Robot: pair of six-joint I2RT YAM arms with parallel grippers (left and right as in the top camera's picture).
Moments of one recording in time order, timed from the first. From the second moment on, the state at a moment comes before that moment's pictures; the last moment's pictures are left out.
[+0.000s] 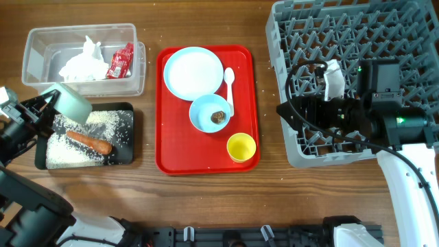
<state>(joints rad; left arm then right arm) 0.92 1.76 1.26 -1.20 1.54 0.11 0.05 1.21 1.20 -1.01 -0.60 0.02</state>
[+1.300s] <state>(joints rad) -0.40 1.49 1.26 -1.16 0.30 -0.20 0.05 1.21 1.20 -1.00 -0.60 0.02</state>
